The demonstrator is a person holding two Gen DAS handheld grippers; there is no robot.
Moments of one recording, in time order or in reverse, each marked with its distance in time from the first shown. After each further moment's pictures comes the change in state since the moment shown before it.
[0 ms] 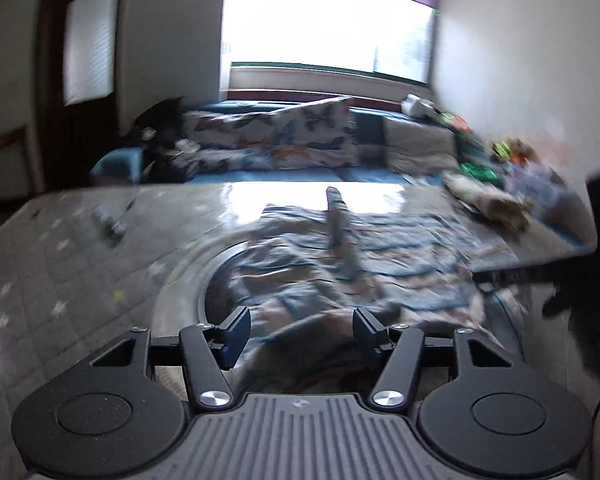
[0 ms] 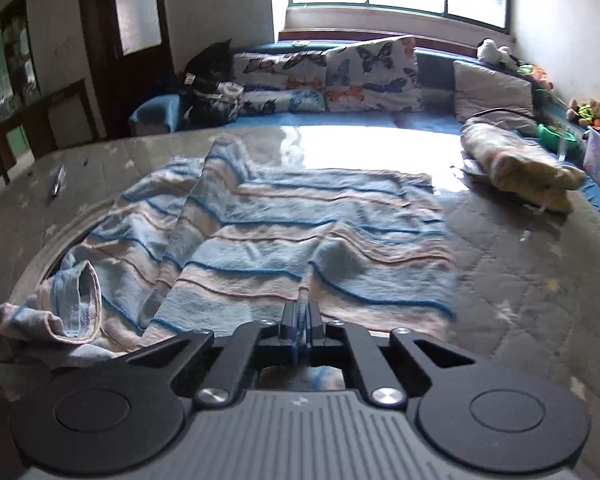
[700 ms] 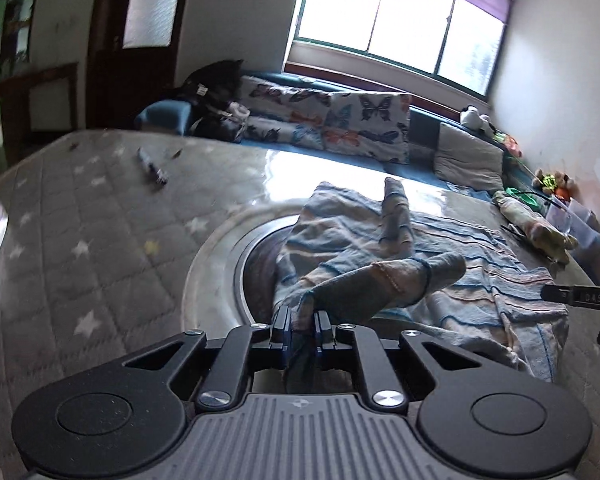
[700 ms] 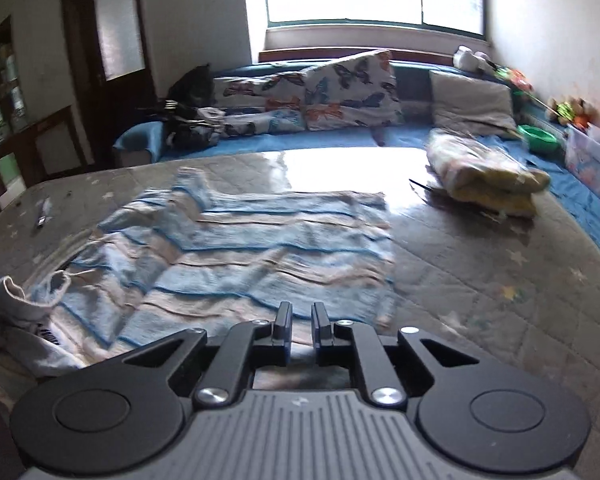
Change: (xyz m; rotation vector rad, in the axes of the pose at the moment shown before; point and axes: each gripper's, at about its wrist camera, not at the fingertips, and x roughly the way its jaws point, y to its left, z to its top) left arm 0.017 0.044 -0.013 -0.270 0.064 0.103; right arm -0.007 -0.032 0.008 0.028 -0.050 -0.009
